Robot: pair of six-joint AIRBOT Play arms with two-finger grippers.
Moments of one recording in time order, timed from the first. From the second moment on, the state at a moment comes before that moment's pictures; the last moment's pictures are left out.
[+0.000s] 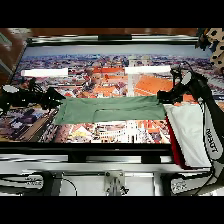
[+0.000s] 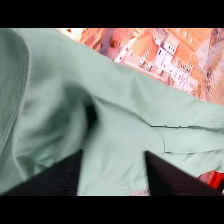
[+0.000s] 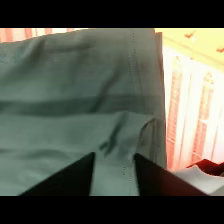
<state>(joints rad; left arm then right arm) 0.25 -1.54 1.14 0.70 -1.08 -1.40 -0.05 -1.63 1.38 -1.38 1.15 1.50</state>
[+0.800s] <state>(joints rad) 0.26 -1.55 1.19 0.70 -1.21 -1.40 -0.13 -1.73 1.38 -1.26 1.07 1.49</state>
